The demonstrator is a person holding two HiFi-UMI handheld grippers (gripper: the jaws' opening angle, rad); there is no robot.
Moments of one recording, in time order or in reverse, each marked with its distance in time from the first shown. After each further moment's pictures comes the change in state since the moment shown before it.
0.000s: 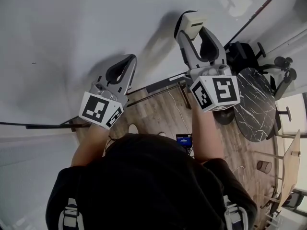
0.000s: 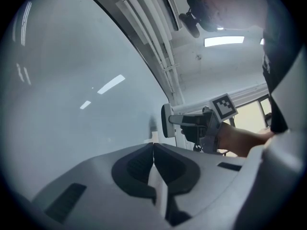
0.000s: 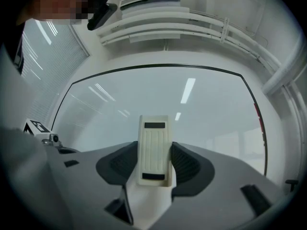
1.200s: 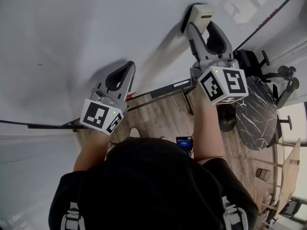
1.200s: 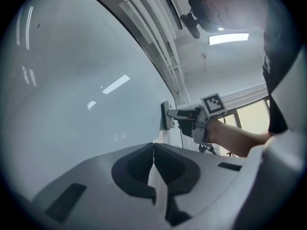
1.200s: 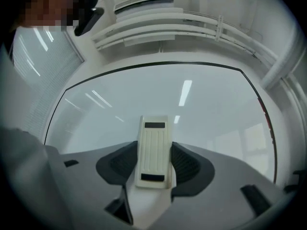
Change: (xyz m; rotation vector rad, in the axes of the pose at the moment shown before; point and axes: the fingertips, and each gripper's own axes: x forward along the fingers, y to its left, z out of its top) left arm -0.014 0.023 -0.007 -0.015 0.015 0.066; right arm 0.039 -0.020 0.013 0.066 -0.045 0.007
